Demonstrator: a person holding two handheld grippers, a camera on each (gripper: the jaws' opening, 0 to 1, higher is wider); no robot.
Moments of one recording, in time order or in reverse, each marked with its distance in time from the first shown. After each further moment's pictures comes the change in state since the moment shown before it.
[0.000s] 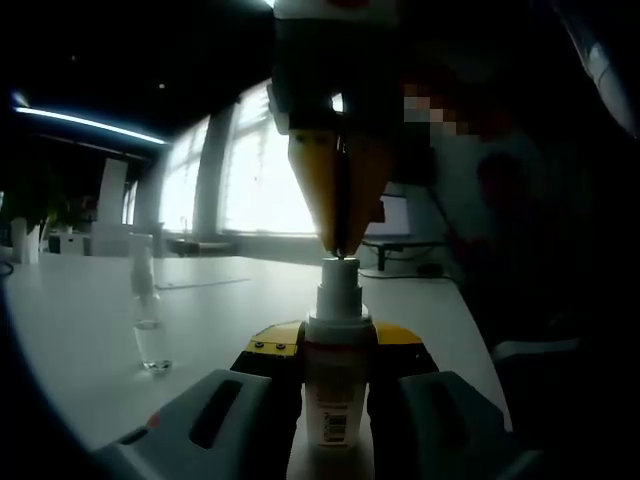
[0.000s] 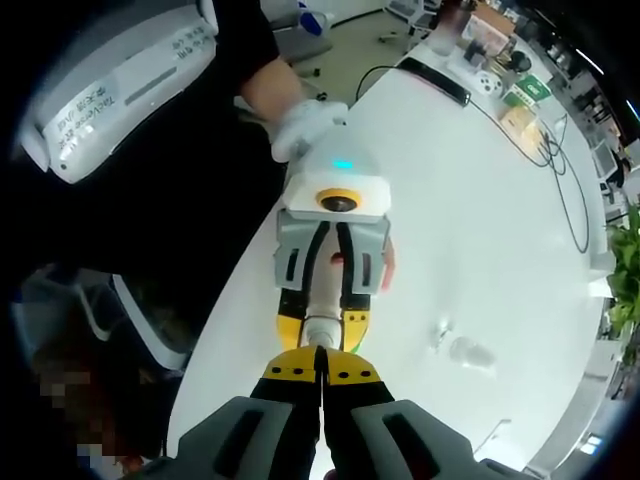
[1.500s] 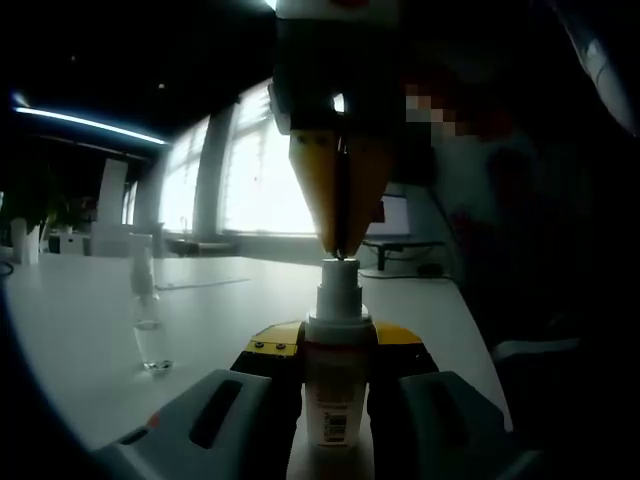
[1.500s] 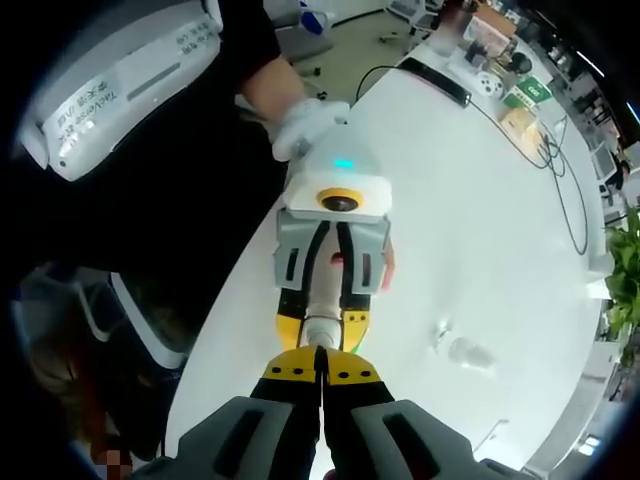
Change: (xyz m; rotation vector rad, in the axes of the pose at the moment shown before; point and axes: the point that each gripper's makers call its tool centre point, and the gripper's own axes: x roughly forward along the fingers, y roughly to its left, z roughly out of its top) left arm 0.000 0.000 0.000 0.000 0.000 0.000; right arm 0.000 0.001 -0.001 -0.008 -0.001 -0.011
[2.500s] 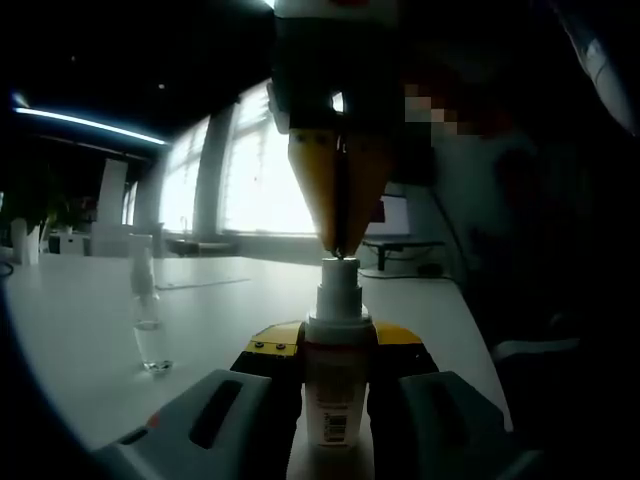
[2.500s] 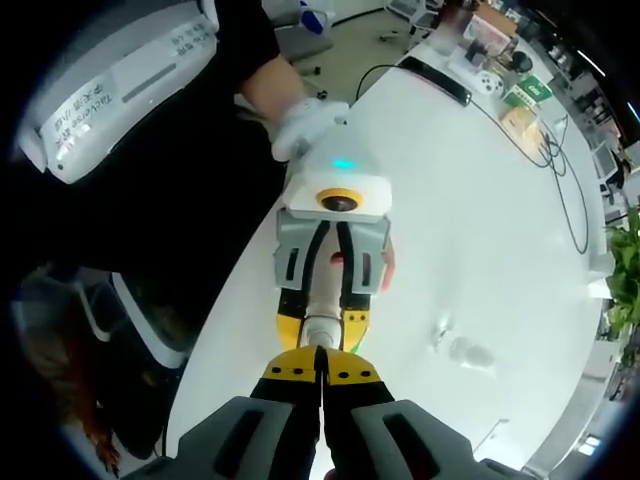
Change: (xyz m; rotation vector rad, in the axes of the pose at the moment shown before) left arm 0.000 0.000 0.000 0.001 0.000 0.001; right arm 0.001 0.001 0.002 0.005 0.008 0.007
